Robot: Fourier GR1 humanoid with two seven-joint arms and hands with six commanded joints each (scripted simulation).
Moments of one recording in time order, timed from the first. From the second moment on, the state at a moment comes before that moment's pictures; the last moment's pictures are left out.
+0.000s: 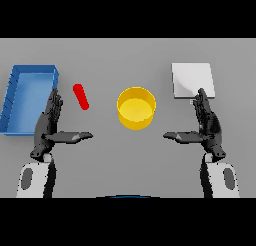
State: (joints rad) left arm 0.00 0.00 0.00 -1.57 0.00 0.00 0.00; right arm 0.00 0.00 0.00 -1.57 0.00 0.00 0.00
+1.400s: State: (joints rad) left arm -0.21 0.09 -0.02 -1.32 -0.13 -0.05 -0.01; right arm 0.09 -0.07 0.12 -1.71 0.19 0.00 -0.10
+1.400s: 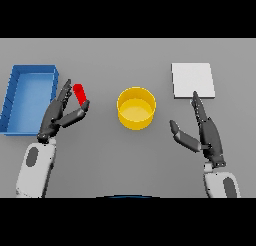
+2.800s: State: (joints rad) left arm -0.51 0.01 0.05 -0.87 -0.19 0.12 -0.26; right arm 0.10 -0.07 0.10 -1.72 0.17 0.00 -0.08
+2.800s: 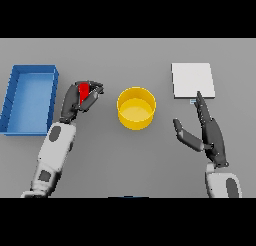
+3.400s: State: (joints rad) left arm -0.52 0.04 0.05 -1.06 -0.07 0.01 -0.16; right arm 0.11 -0.07 0.12 -1.73 0.20 -0.01 -0.11
